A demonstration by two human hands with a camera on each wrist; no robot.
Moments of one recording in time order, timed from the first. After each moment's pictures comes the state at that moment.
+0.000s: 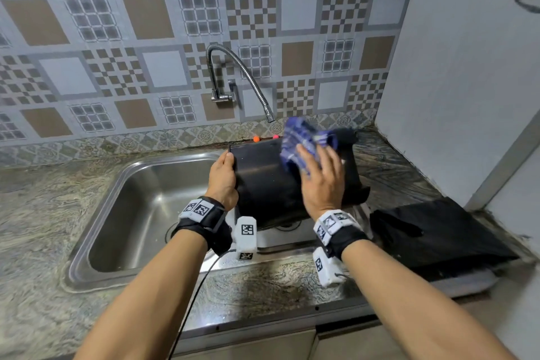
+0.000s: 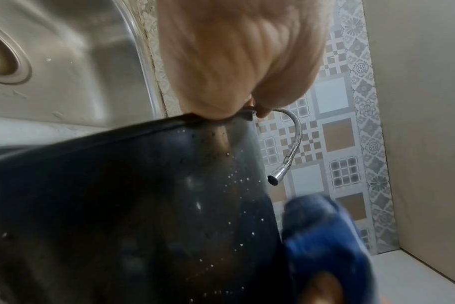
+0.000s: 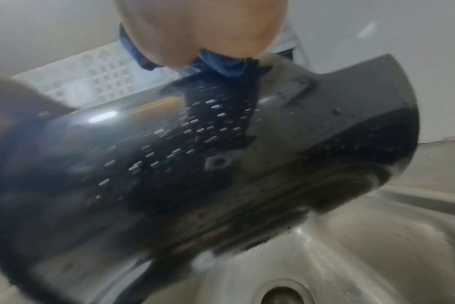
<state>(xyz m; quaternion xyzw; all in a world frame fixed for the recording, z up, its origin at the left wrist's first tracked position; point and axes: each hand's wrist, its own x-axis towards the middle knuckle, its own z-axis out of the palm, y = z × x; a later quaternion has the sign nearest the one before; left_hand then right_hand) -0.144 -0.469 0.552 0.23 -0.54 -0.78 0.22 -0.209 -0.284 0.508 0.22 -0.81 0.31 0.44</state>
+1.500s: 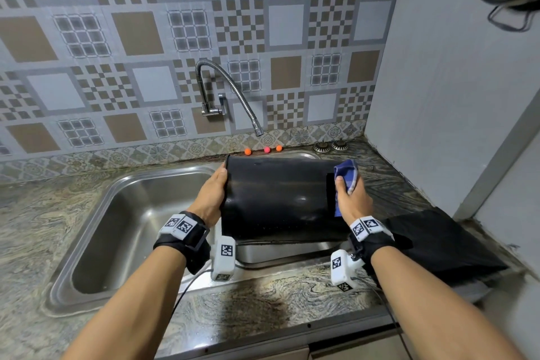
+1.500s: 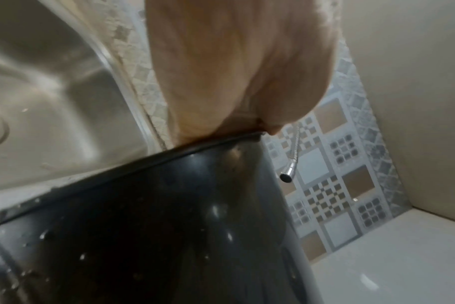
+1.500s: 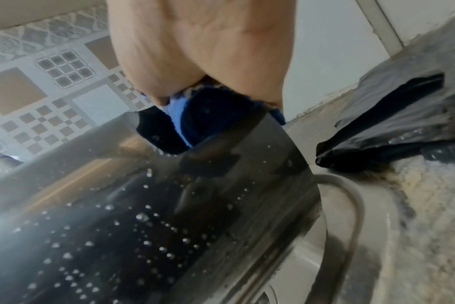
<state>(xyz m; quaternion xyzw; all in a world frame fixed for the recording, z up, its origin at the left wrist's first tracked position) -0.139 -0.473 0.555 0.18 -0.61 -0.76 0.13 -0.252 -0.198 0.500 -0.05 -0.87 0.48 0.05</state>
